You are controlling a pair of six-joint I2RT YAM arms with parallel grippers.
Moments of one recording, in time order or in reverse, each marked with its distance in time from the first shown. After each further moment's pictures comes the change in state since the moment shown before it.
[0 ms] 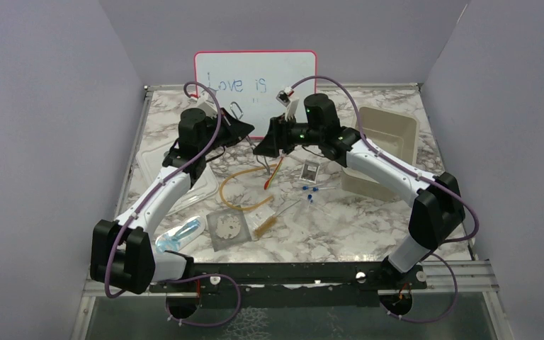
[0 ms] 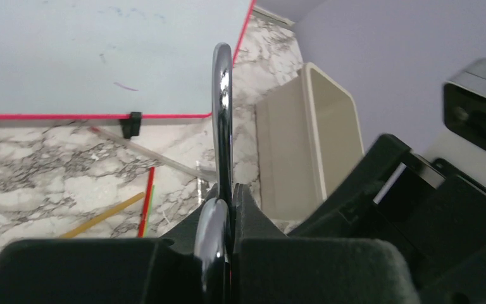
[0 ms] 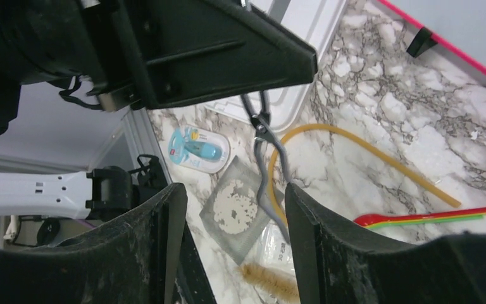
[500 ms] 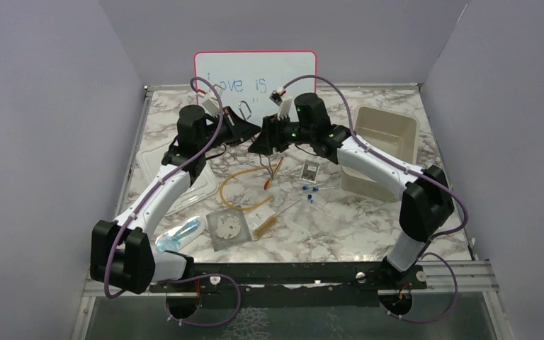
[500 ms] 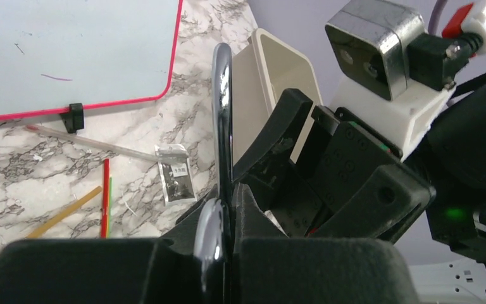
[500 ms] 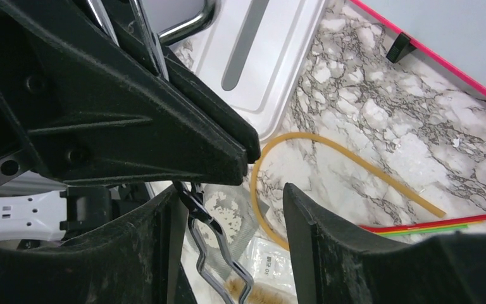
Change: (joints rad) left arm -0.001 -0.005 0.043 0.024 0.206 0.003; right arm 0.010 0.077 0.072 -0.008 0.059 0.000
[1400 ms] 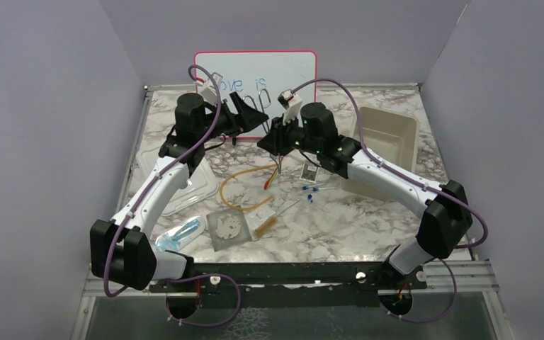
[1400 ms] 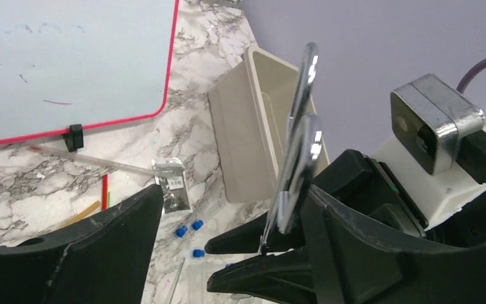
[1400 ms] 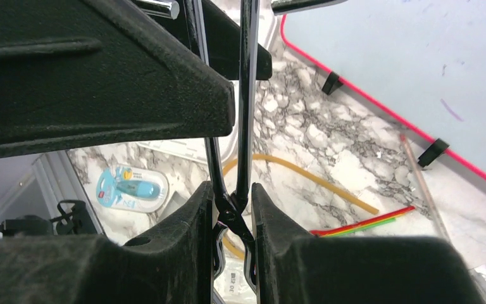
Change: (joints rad) left arm 0.000 0.027 0.129 -0.119 -0.015 0.027; right arm 0.079 -0.137 -0.124 0.064 0.293 -0.111
